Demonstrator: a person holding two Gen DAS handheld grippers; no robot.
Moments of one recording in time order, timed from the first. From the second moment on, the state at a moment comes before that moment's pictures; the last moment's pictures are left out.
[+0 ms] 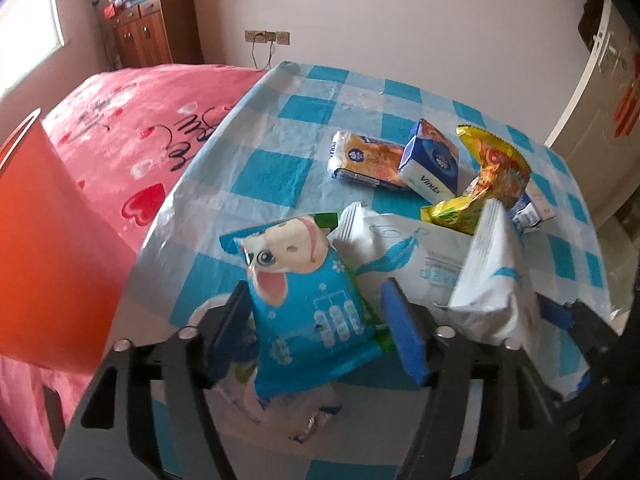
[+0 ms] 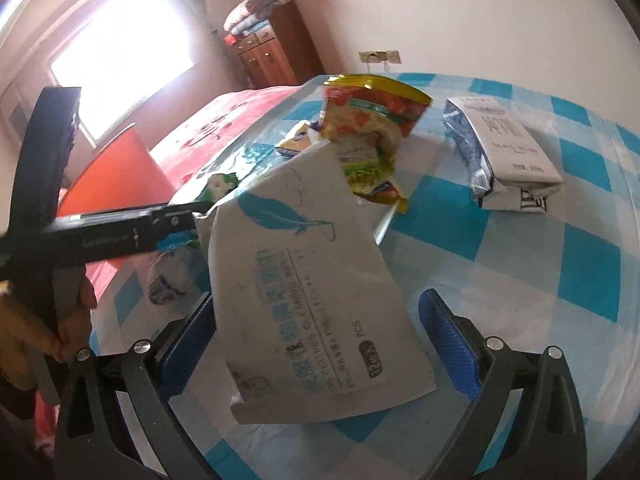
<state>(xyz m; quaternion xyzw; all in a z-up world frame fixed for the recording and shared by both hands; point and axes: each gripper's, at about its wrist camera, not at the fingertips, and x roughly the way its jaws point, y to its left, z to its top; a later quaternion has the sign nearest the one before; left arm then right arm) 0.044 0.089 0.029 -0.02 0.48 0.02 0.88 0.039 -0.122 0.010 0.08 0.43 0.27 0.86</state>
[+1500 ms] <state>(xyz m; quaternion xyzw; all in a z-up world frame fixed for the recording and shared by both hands) -0.025 0.125 0.058 -0.09 0.41 -0.05 0.91 0.003 -0.132 0.042 0.17 0.36 0.22 0.89</state>
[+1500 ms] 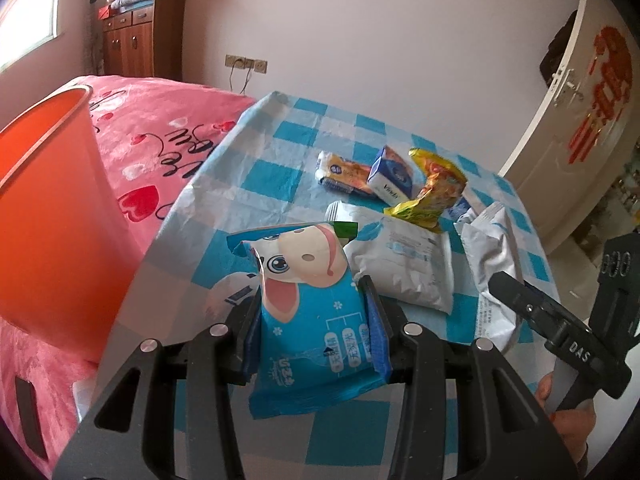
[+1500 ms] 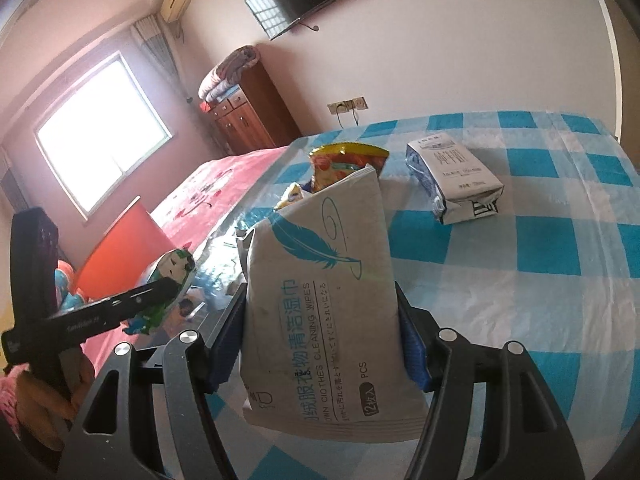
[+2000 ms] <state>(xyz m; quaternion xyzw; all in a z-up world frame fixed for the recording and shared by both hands) -0.067 0.185 0.116 -0.10 0.32 -0.04 0.94 0.004 -0.066 0.102 0.15 0.37 0.26 0.88</state>
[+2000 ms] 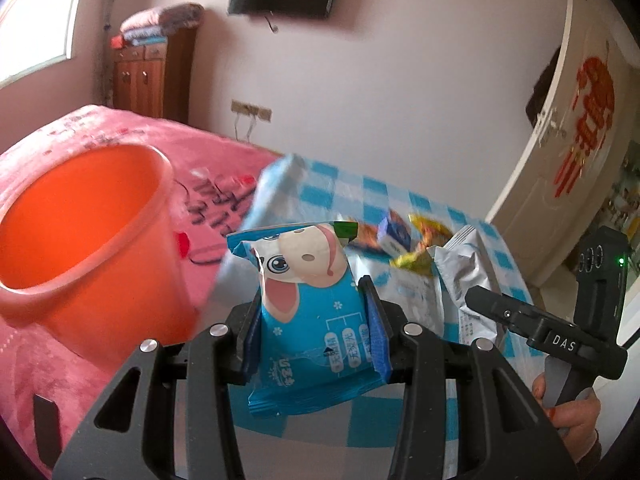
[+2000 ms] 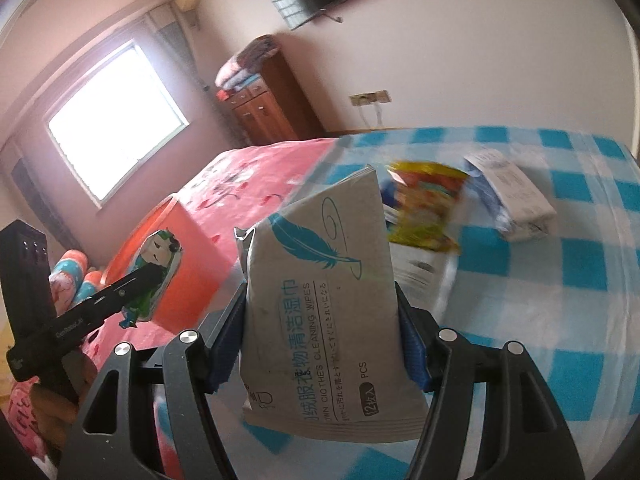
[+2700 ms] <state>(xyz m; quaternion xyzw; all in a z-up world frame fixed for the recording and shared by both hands) -0.078 0.341 0.143 -0.14 0.27 0.12 0.95 0.056 0.189 0.213 0.02 0.32 0.43 0.84</state>
